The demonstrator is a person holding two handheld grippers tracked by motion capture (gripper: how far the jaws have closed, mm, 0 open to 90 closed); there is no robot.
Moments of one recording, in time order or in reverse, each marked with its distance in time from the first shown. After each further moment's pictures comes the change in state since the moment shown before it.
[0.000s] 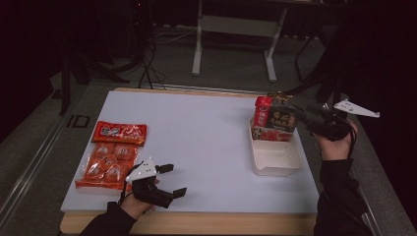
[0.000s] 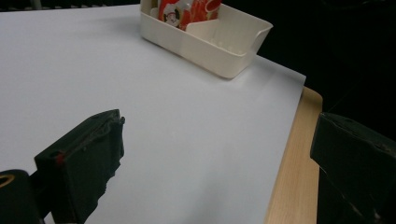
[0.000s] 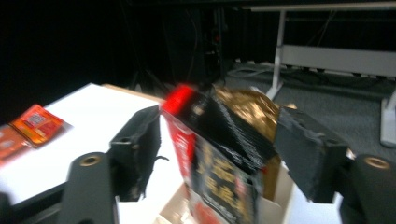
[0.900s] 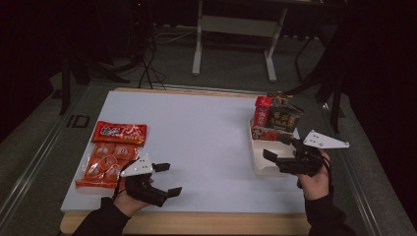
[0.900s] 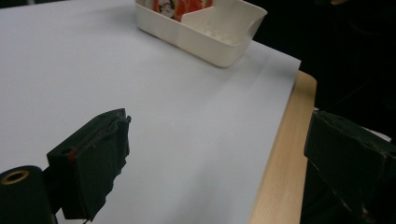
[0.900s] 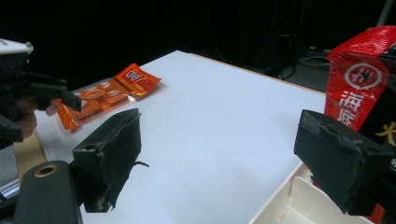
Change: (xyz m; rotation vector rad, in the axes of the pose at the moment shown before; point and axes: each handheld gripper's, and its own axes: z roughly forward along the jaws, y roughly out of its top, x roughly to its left) left arm 0.001 0.023 -0.021 0.083 -0.006 0.026; right arm 0.102 -0.050 -0.008 0.074 0.259 -0.066
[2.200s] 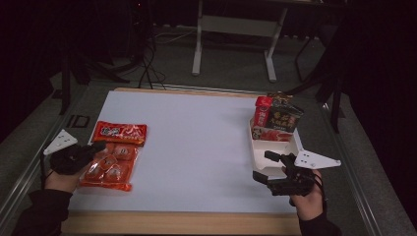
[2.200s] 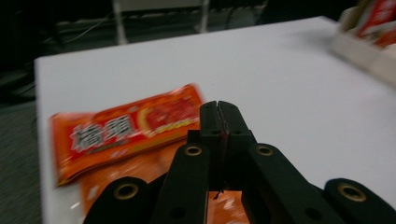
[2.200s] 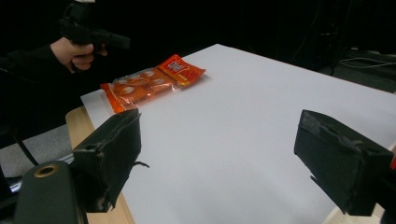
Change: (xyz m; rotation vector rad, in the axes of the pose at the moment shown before) left arm 0.105 -0.022 -0.139 -0.036 0.582 -0.143; right arm 0.045 -0.020 -0.001 0.005 0.124 -0.023
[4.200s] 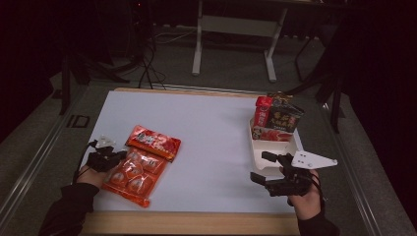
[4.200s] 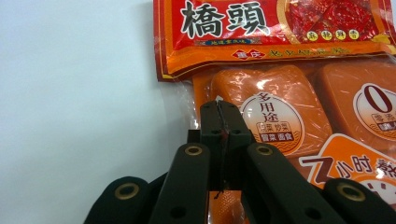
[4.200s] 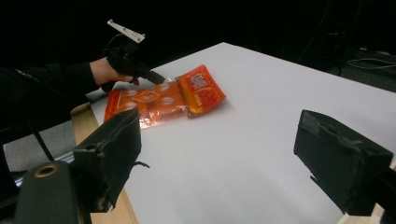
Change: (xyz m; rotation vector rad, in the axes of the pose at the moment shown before) left arm -0.020 -0.031 0.091 0.301 0.015 0.035; right arm 0.002 -0.001 0.005 0.011 0.023 -0.012
